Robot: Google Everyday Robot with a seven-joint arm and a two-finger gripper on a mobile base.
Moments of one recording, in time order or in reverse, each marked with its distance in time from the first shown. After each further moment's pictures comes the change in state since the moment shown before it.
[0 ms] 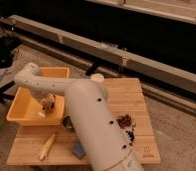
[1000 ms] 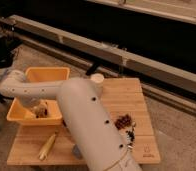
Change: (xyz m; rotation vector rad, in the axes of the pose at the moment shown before) arm -0.052 0.005 -0.003 -0.076 -0.044 -0.153
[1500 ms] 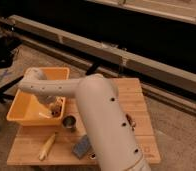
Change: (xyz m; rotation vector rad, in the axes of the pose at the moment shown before) arm 0.000 0.070 0.012 -0.041 -0.012 0.088
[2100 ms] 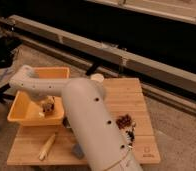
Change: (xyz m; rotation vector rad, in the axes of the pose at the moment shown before) arm 0.034 -0.071 -0.015 0.054 0.038 -0.047
